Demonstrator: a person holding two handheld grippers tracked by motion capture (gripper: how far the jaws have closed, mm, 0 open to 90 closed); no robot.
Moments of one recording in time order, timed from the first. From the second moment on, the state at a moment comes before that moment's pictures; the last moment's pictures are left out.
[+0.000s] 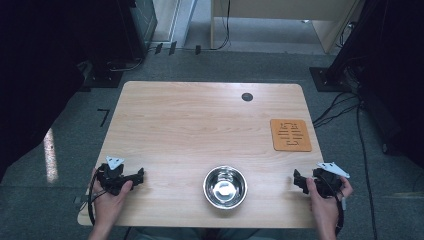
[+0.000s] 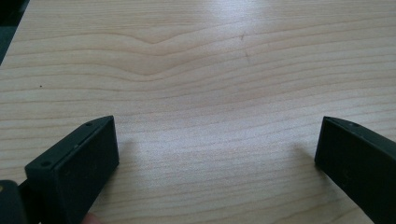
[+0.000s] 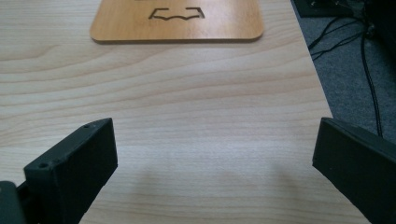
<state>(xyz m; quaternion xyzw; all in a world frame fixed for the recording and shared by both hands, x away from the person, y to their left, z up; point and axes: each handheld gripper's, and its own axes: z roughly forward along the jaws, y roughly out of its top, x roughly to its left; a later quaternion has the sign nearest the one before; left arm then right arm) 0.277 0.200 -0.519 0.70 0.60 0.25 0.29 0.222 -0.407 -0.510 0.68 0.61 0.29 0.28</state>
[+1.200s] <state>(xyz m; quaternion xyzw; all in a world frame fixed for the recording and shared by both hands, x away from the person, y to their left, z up) 0.277 0.200 -0.519 0.70 0.60 0.25 0.29 0.216 -0.365 -0.483 0.65 0.63 0.34 0.27</state>
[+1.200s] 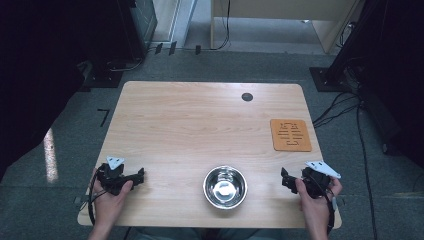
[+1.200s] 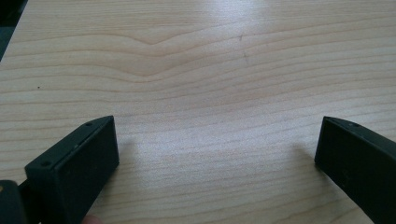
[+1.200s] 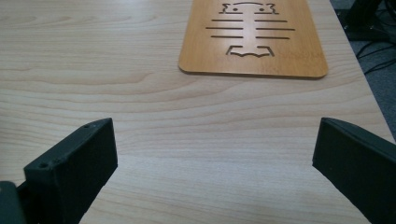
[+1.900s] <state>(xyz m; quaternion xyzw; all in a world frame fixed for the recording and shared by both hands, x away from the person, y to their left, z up) 0.277 0.200 -0.519 0.70 0.60 0.25 0.29 0.214 -0.341 -0.476 0.63 0.64 0.36 0.26</state>
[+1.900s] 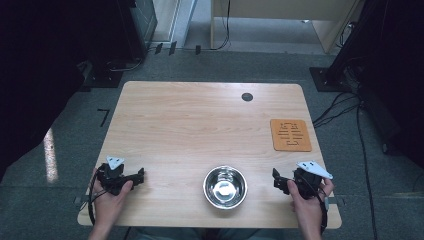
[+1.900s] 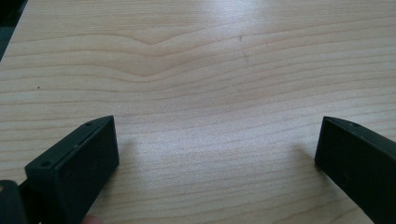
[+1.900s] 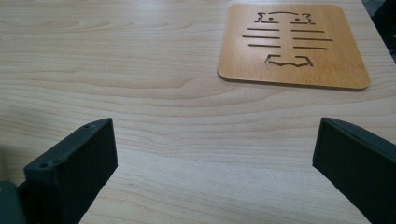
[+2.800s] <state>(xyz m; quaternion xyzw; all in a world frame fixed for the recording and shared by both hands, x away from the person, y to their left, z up) 0.277 0.199 -0.519 0.71 0.60 0.25 0.29 0.210 -0.312 -0.470 0.60 0.66 0.37 0.25</state>
